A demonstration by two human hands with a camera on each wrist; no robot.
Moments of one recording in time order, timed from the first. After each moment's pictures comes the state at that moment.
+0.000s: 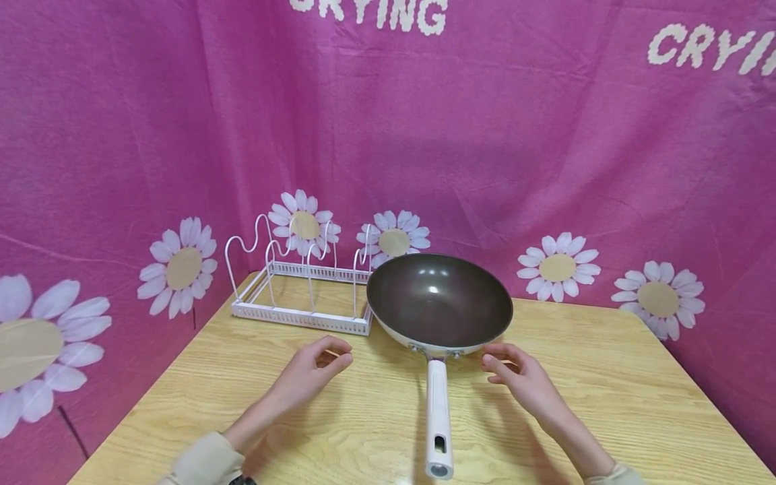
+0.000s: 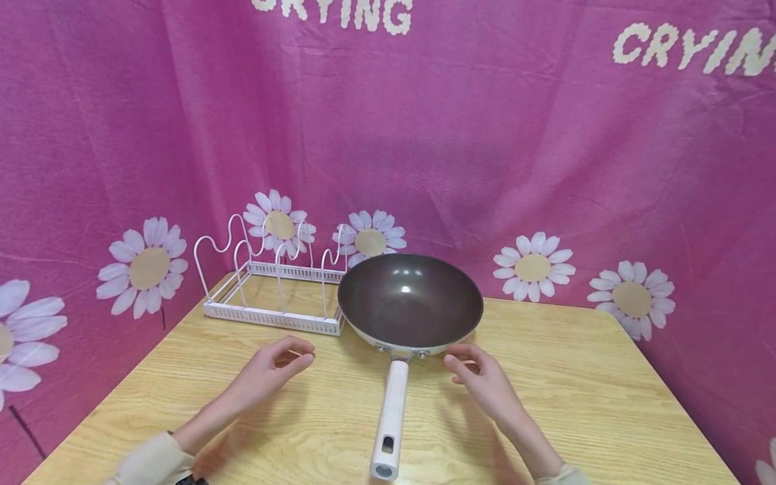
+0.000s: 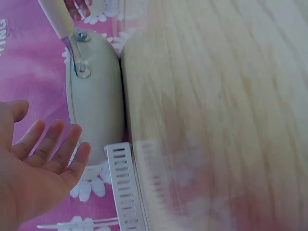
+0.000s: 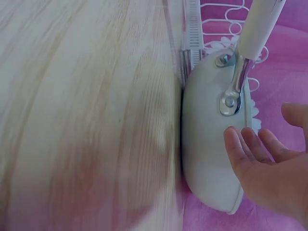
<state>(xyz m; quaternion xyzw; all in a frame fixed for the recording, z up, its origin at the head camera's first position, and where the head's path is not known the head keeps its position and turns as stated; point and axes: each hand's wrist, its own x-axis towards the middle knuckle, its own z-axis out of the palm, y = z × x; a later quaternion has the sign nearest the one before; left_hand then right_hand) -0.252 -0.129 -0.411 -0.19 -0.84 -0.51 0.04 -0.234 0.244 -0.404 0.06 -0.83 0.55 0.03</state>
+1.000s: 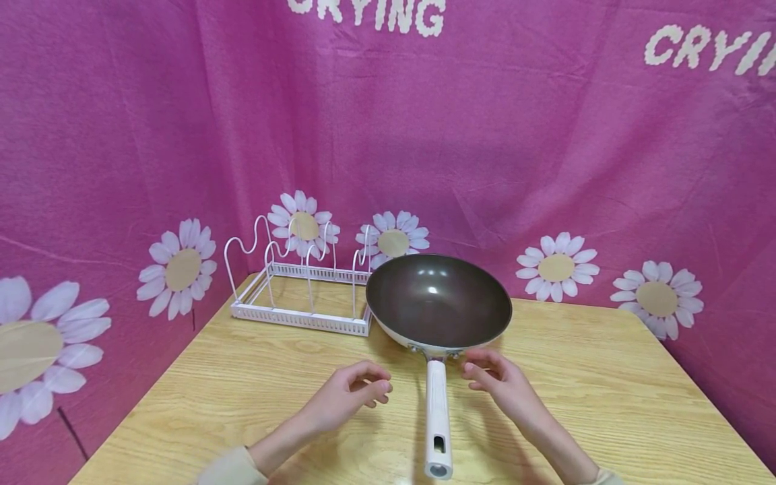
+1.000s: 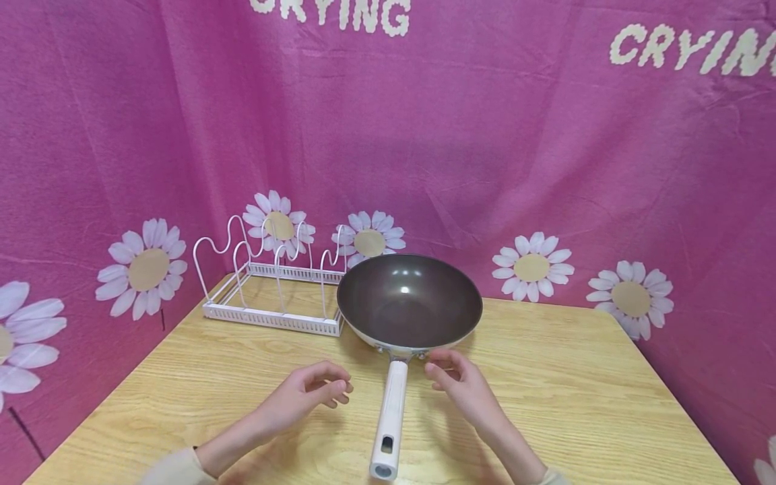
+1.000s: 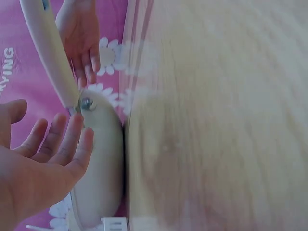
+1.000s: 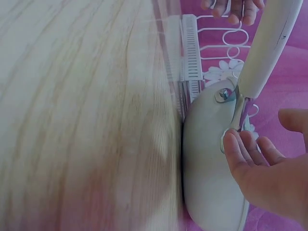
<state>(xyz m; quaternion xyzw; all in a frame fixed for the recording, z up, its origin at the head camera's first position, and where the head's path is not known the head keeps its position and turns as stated) -0.221 -0.081 -0.412 -0.24 -0.75 -0.61 -0.10 -0.225 0.216 -0.404 0.06 -0.79 0.61 0.01</state>
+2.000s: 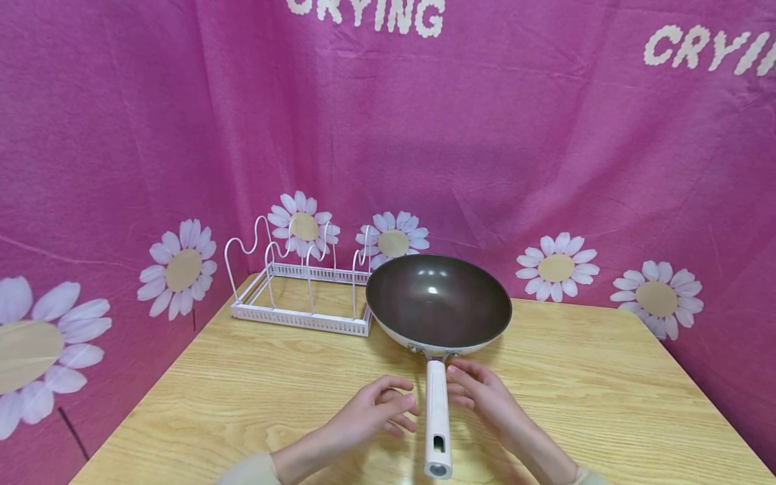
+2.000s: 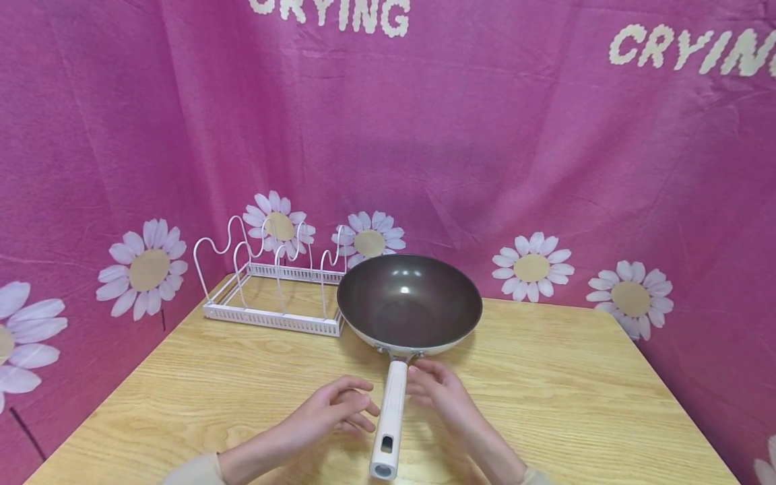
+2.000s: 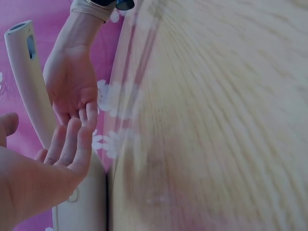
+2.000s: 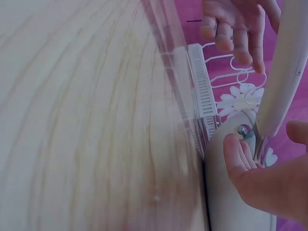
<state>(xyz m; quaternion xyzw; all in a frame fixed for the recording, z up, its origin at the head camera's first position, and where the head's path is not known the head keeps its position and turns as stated) -0.205 -0.047 -0.419 -0.20 -0.67 -0.68 -0.20 -0.222 0.189 -0.415 0.02 -0.72 0.69 -0.08</state>
